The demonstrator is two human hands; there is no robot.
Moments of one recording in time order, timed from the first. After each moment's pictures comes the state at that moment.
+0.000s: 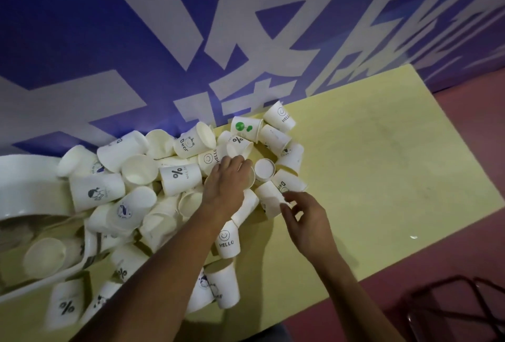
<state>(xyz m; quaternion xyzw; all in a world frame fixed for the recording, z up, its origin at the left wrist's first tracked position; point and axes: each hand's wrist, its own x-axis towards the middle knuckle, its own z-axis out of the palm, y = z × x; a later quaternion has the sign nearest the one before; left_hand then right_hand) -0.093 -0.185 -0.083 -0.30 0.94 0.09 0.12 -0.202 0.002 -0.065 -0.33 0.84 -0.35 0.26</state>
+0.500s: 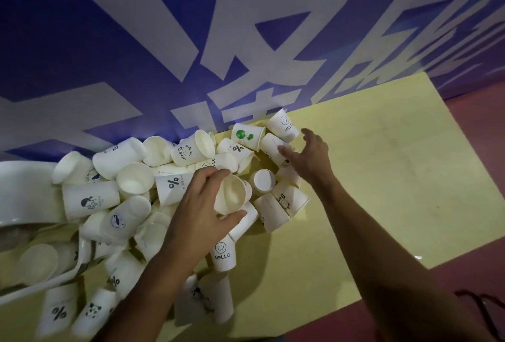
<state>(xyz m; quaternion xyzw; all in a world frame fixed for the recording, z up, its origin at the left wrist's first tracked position) -0.049 -0.170 -0.010 -0.42 0.83 0.35 -0.10 -0.325 -0.129 -0.086 -0.30 0.89 -0.21 0.28</state>
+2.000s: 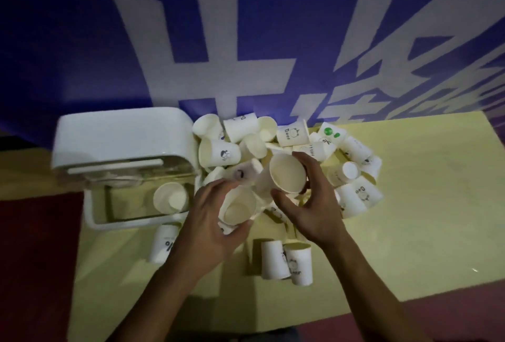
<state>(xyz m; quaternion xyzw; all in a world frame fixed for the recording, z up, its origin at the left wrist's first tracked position) 0.202 -0.165 0.016 -0.44 0.78 0.39 -0.22 -0.021 -0.108 0.027 -0.49 0.71 -0.43 0.27</state>
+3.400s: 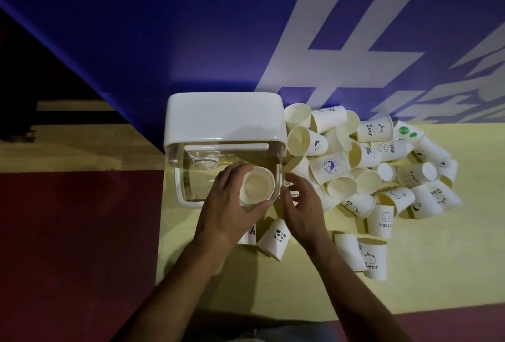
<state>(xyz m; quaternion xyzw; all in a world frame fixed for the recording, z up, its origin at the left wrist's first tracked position) 0.354 -0.222 -0.006 -0.51 0.74 0.37 -0.23 0.180 -0.161 -0.057 -0.42 0.79 -0.33 0.30</state>
